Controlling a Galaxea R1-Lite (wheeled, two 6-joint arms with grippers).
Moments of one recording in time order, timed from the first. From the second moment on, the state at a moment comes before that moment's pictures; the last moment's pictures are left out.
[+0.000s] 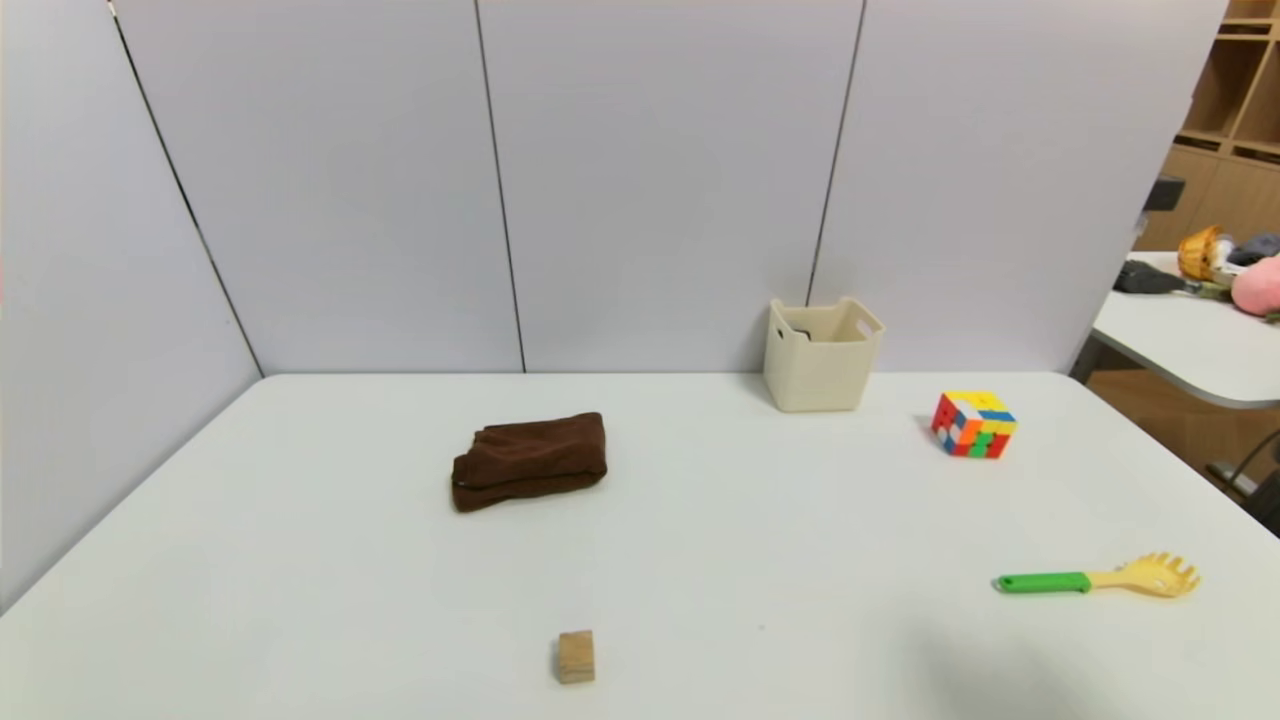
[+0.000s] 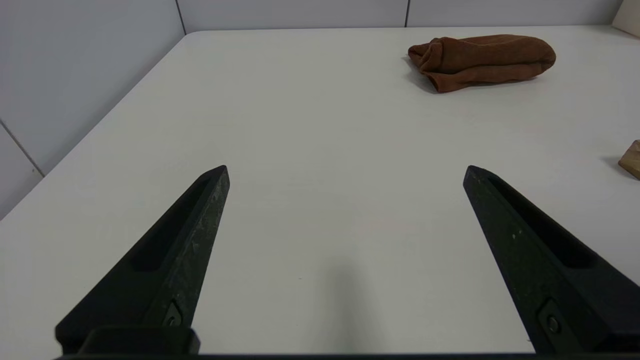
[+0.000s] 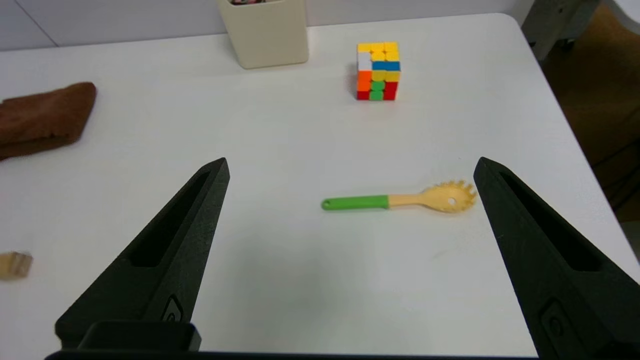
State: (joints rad) left arm 0.00 0.00 0.00 0.00 0.01 -0.01; right arm 0.28 0.82 -0.84 0.38 -0.28 0.15
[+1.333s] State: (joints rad) left arm 0.00 0.00 0.00 0.00 0.01 -0.01; right arm 0.00 0.01 -0.01 -0.02 0.06 -0.22
